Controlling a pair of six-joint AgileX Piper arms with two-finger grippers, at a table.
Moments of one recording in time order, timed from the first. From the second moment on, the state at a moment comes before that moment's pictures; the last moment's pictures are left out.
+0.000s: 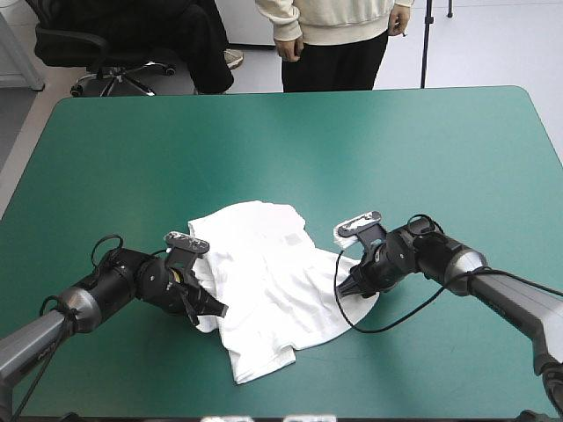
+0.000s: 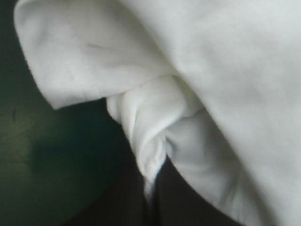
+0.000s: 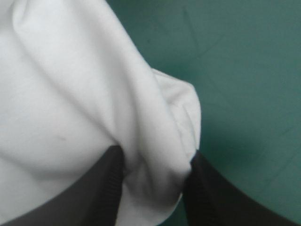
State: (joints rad) left arm -0.45 1.35 -0.68 -0.17 0.68 0.09; right arm 0.54 1.53 -0.91 0.08 0.69 -0.05
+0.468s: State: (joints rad) left arm -0.45 1.20 -0.68 0.01 0.75 -0.02; right arm 0.54 1.34 -0.91 0.06 0.75 -0.07
